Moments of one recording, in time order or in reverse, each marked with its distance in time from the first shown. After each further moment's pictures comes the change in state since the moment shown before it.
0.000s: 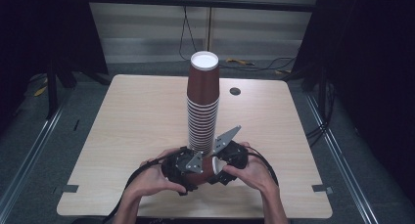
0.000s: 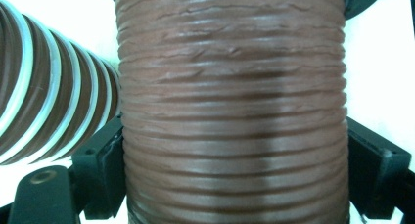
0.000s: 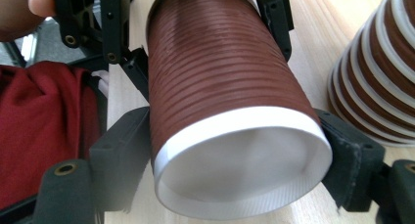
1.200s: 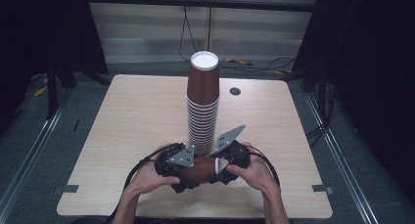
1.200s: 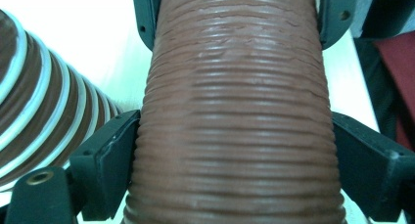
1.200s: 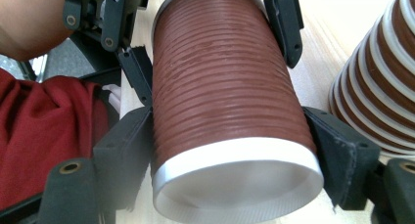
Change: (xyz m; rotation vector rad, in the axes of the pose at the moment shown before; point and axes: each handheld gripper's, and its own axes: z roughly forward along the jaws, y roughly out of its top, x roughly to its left) left arm 0.011 -0.016 -0.015 -0.258 -0.064 -0.019; right arm 0.003 0.000 -0.008 -0.048 0.015 0.015
